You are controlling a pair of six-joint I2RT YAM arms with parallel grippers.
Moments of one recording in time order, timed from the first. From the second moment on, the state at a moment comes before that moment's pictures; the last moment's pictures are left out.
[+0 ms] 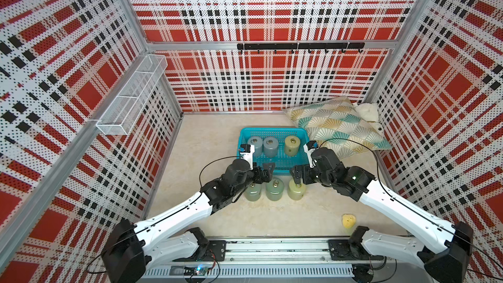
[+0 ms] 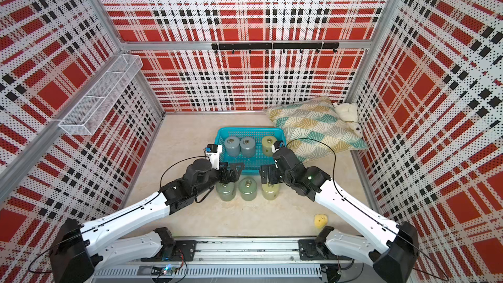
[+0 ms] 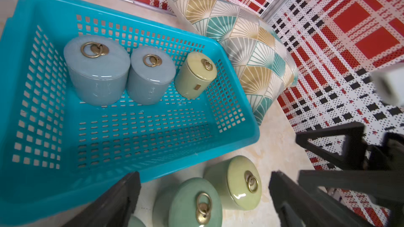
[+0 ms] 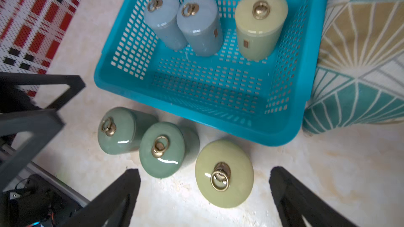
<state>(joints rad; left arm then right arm) -0.76 1.11 0.70 -0.02 -0.09 -0.66 0.76 1.09 0.98 -0.63 0.14 0.50</state>
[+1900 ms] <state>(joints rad) -0.48 2.00 1.50 -0.44 -0.18 -0.36 0.66 1.23 0.84 -0.19 0.05 0.42</state>
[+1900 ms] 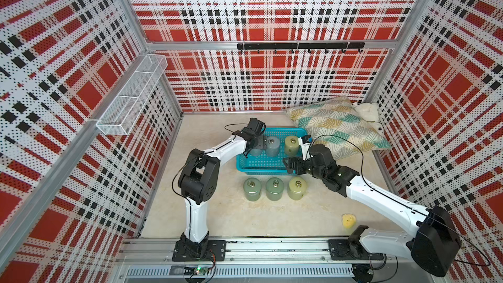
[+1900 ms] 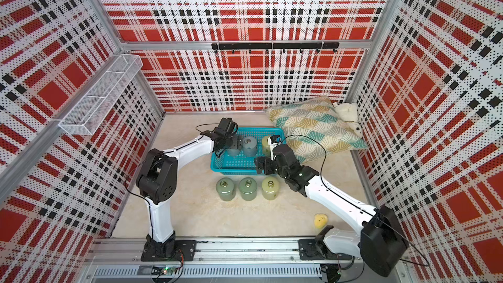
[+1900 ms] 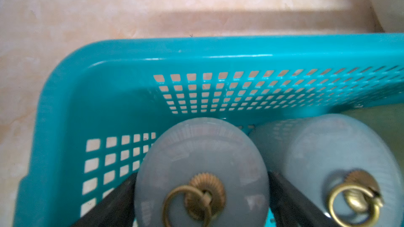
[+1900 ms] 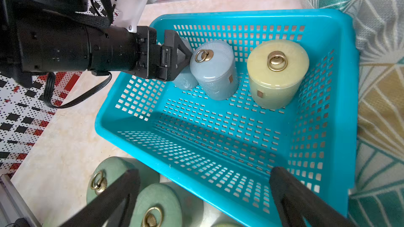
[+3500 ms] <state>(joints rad) -0.51 2.13 1.61 -0.53 -0.27 -0.34 0.66 1.23 0.81 -0.12 -0.07 0.43</state>
